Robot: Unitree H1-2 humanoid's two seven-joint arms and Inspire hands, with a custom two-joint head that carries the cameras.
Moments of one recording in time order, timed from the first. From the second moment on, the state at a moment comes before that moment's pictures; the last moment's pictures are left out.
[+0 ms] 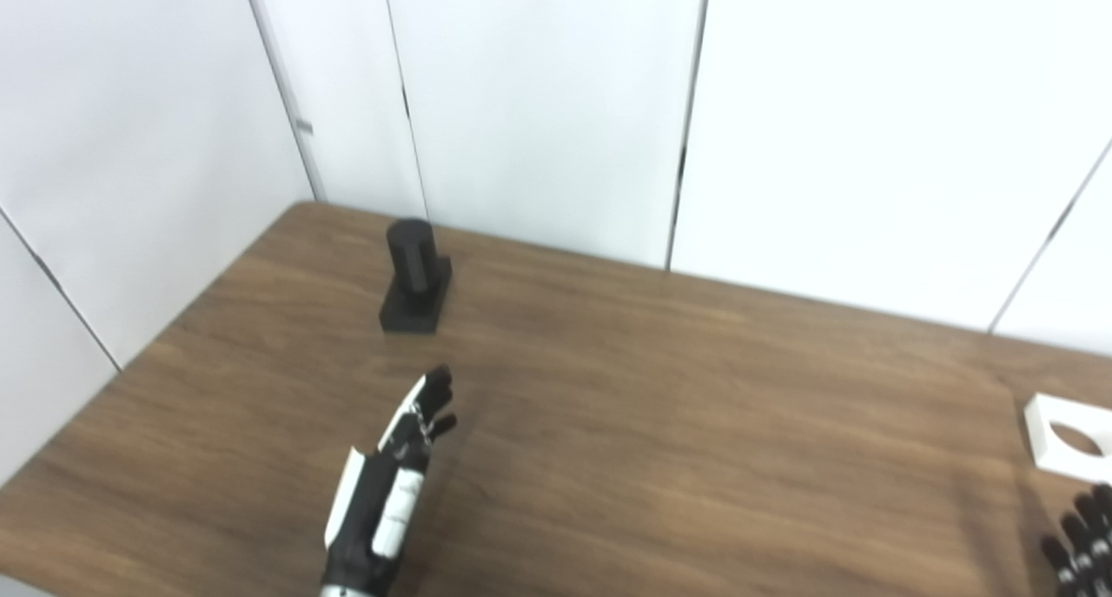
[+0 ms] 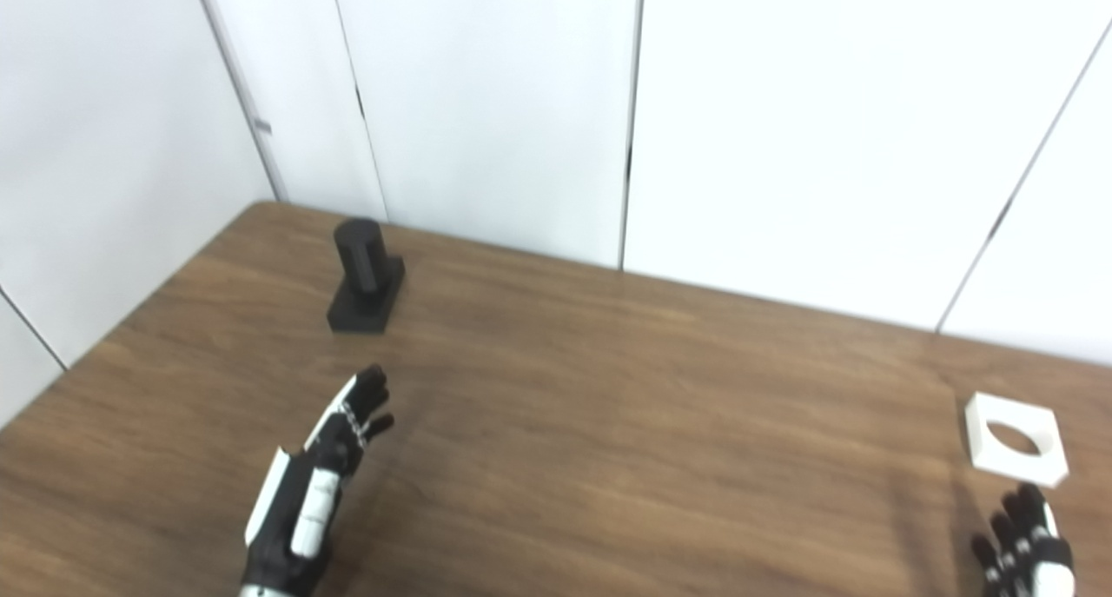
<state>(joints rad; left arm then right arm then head) 0.30 0.12 0.03 -0.19 -0.04 -0.33 0.05 0.17 -0.11 -0.24 -0.21 0.17 0.07 0.11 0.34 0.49</state>
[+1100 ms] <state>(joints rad) 0.09 0.13 0.11 -0.30 0.57 0.43 0.27 0.17 -0.11 -0.23 -0.19 0.11 0.02 0.08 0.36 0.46</state>
